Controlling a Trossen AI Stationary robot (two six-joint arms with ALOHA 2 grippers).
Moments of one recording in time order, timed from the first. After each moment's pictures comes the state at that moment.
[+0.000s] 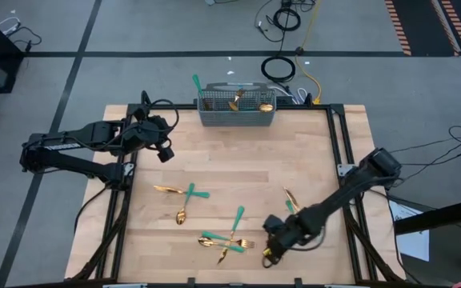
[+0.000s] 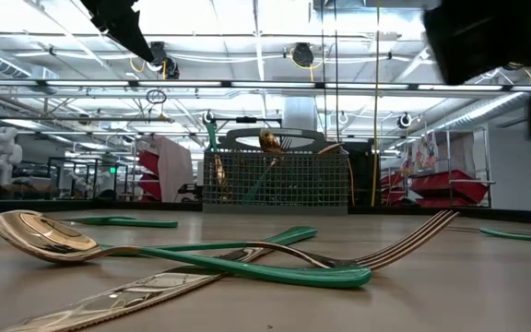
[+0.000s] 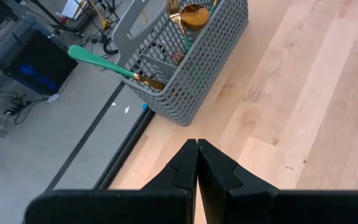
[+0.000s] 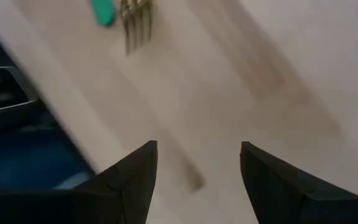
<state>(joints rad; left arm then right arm) 0.09 0.97 1.08 -0.93 -0.57 -0.07 0.61 1.79 1.14 -0.51 -0.03 1.37</state>
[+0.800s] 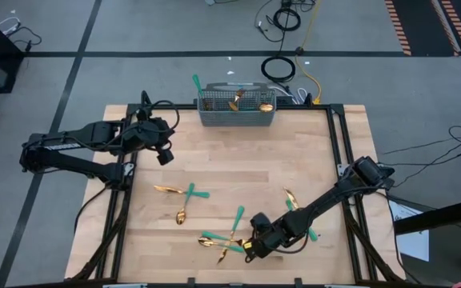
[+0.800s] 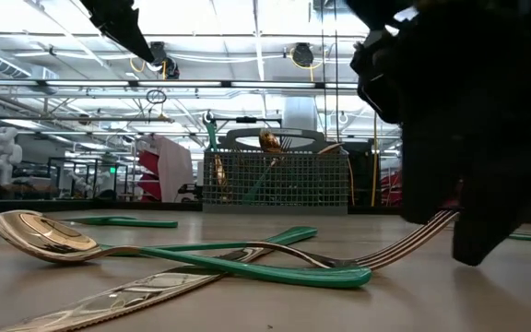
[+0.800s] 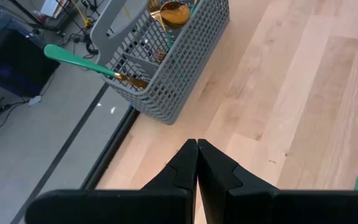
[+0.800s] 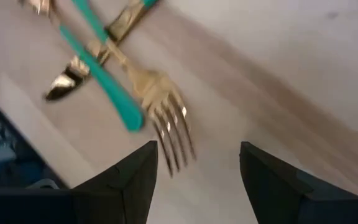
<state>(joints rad) 0.09 0.97 1.08 -0.93 -0.50 -0.06 0.56 1.95 1.22 -0.35 0.10 1.59</state>
